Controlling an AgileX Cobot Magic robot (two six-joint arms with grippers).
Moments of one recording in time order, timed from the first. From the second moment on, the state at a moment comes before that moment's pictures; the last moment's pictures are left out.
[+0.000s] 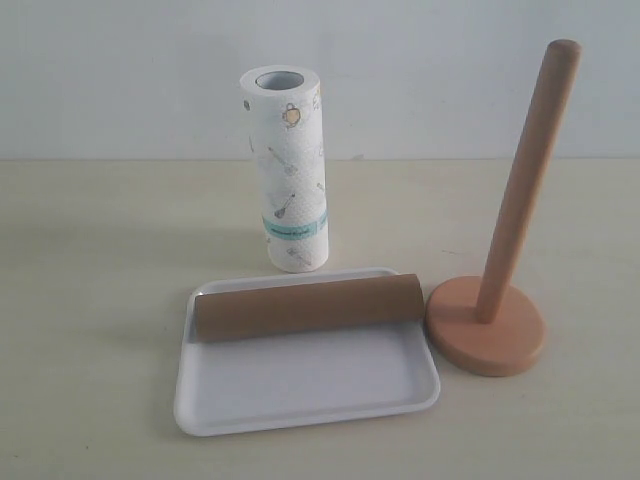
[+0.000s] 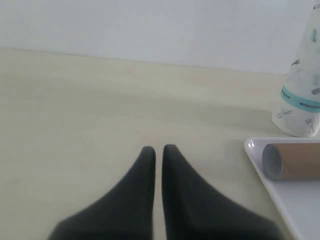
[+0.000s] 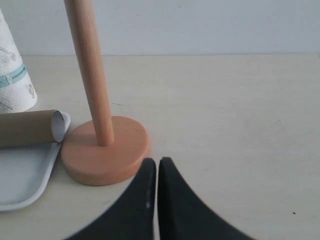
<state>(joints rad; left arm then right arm) -0.01 0.00 0.00 0.03 0.31 -0.14 0.10 0.00 0.00 0.06 0.33 0.00</state>
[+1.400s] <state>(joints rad) -0.01 0.05 -0.28 -0.18 -0.40 -0.21 0.10 0.00 0.00 0.05 0.33 0.00</state>
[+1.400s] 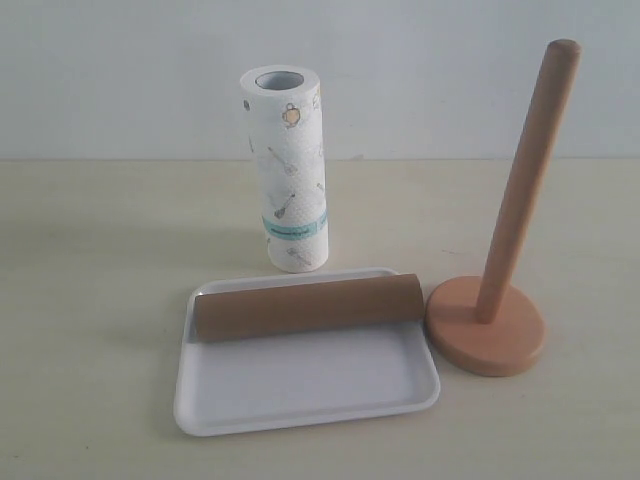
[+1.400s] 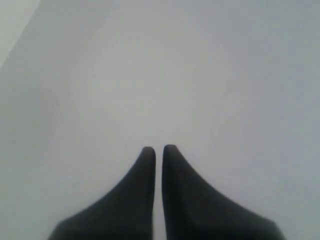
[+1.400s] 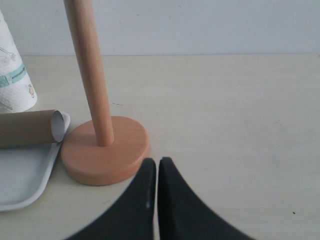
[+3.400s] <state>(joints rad) -0.27 2.03 -0.95 0.58 -1.08 -0.36 0.10 0.00 0.00 0.05 0.33 0.00</state>
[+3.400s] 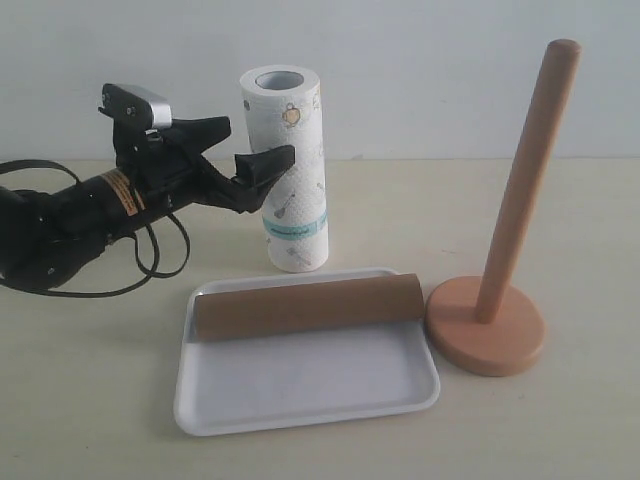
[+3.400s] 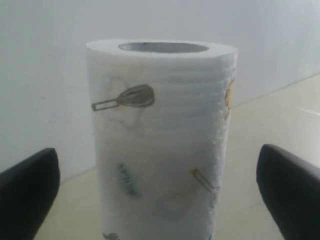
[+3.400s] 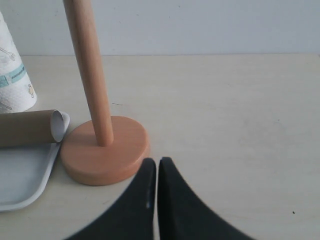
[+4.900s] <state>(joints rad) -0.31 2.15 -1.17 0.56 -0.96 -0.36 0.10 0.00 0.00 0.05 0.34 0.00</state>
